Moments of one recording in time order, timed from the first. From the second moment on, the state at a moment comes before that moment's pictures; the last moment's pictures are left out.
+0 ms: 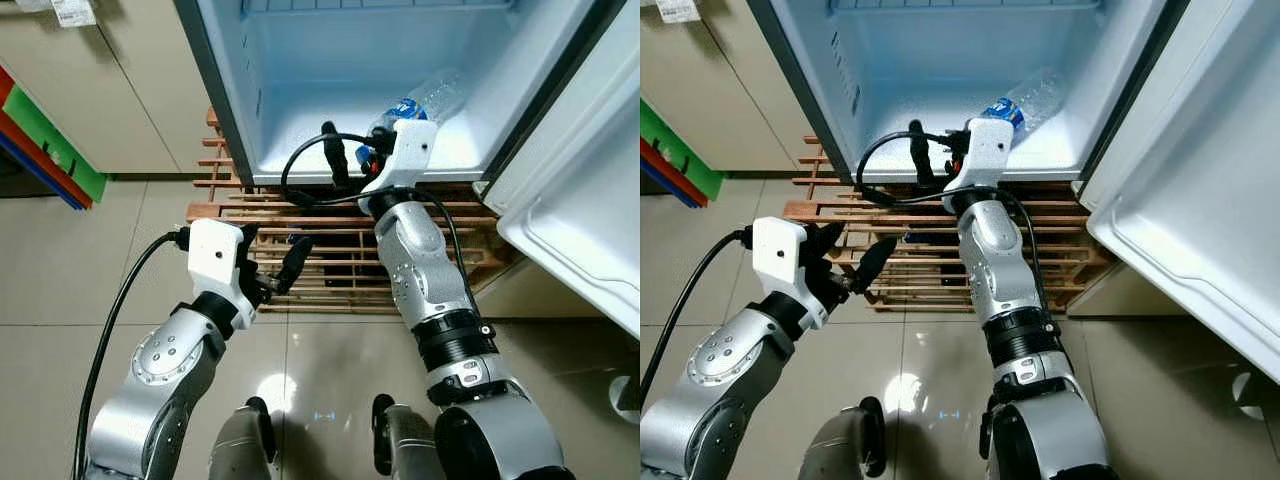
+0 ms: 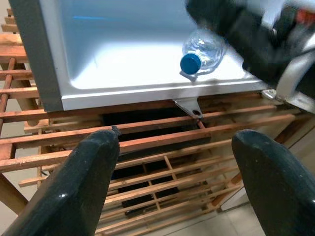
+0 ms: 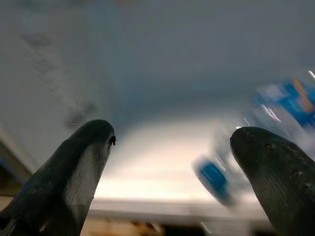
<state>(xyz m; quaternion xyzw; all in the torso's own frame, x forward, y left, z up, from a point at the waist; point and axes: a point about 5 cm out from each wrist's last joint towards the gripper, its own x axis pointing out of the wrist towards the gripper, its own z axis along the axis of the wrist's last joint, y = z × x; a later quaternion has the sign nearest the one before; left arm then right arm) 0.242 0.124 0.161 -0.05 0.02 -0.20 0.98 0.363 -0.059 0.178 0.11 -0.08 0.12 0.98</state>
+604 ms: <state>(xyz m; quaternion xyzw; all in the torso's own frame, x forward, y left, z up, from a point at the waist) 0.233 0.128 0.158 -0.06 0.02 -0.18 0.98 0.380 -0.084 0.139 0.02 0.04 -0.02 1.00</state>
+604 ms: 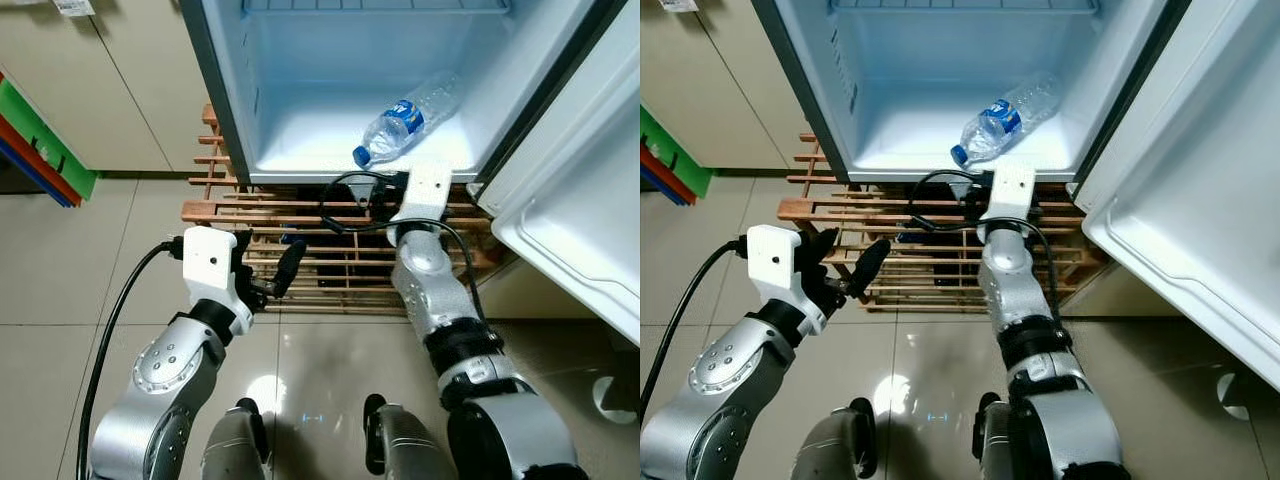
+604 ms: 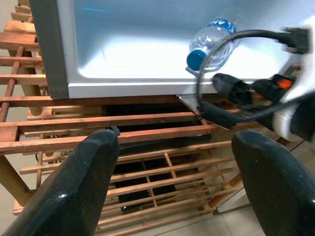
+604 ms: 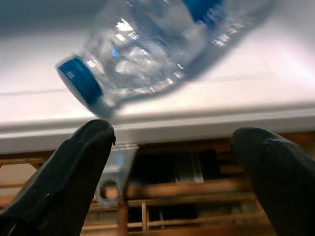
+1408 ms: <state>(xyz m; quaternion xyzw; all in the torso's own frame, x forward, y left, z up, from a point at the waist) 0.228 0.129 0.159 -0.04 0.01 -0.14 0.99 0.384 -0.039 0.184 0.06 -0.07 0.10 0.99</state>
